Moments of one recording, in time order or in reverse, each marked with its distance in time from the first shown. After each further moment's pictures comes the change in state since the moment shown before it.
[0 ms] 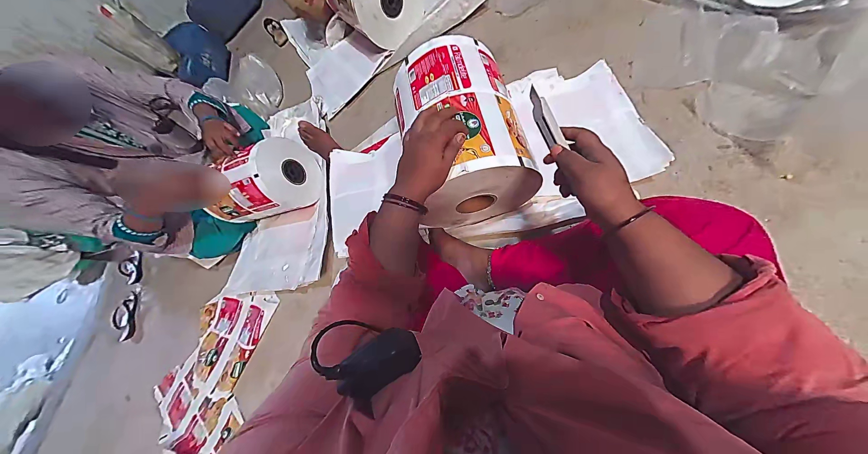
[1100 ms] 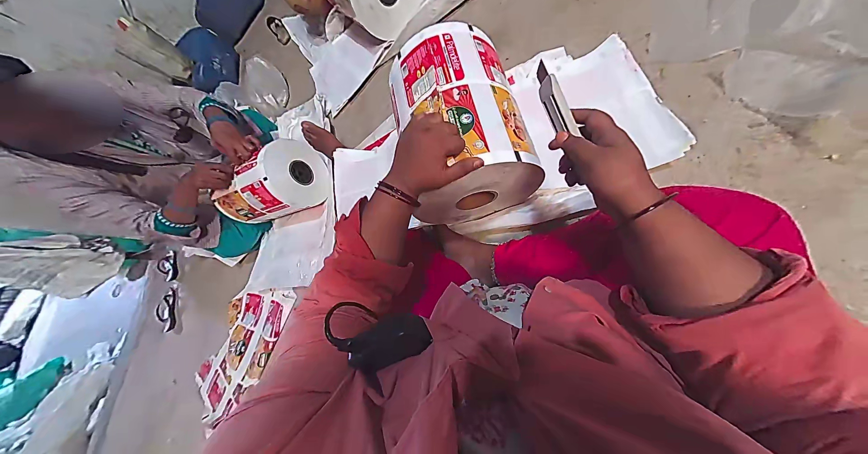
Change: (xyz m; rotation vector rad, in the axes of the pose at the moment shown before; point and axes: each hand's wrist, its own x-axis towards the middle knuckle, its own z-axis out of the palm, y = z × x) left_hand 0.012 -0.003 -0.005 0.204 -0.041 0.468; right_hand 0.006 -0.002 -0.012 0.076 -0.011 0.016
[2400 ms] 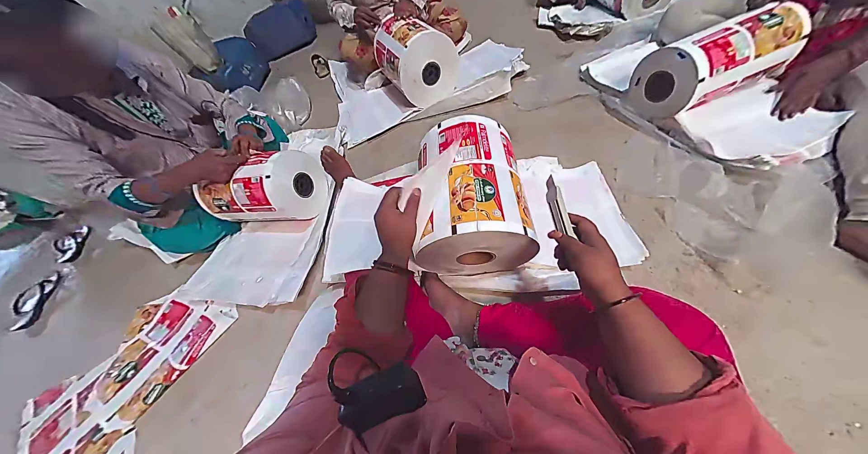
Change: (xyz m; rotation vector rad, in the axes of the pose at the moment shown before) left_hand -0.075 0.022 0.009 -0.490 0.694 -1.149; right_hand 0.002 0.011 0.008 -0.067 0.057 0.047
